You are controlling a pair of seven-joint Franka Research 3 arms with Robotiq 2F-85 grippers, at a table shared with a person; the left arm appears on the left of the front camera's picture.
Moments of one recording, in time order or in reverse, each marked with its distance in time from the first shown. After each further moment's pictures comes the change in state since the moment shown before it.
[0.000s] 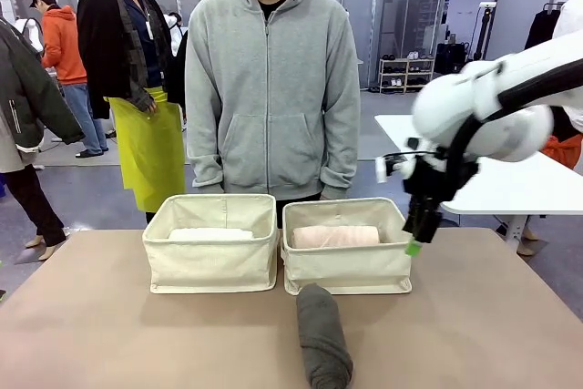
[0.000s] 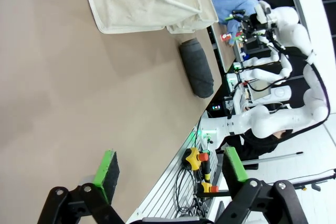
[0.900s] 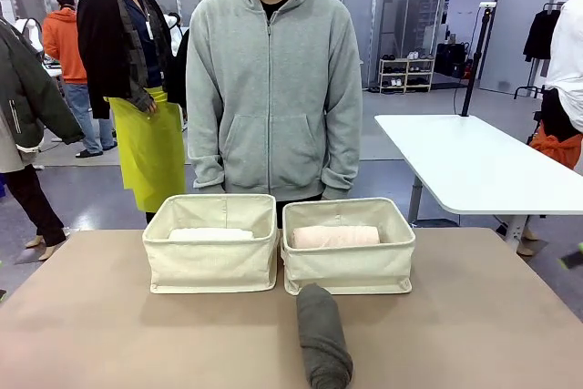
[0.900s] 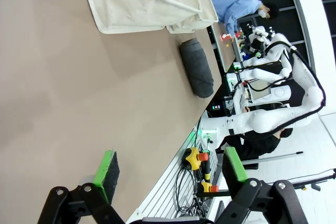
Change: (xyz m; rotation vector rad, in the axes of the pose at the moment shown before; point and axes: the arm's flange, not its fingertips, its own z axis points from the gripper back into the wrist) left arm 0.000 0.000 0.000 0.000 0.001 -0.001; right arm -0.337 0.034 0.057 0.490 -0.752 -0.646
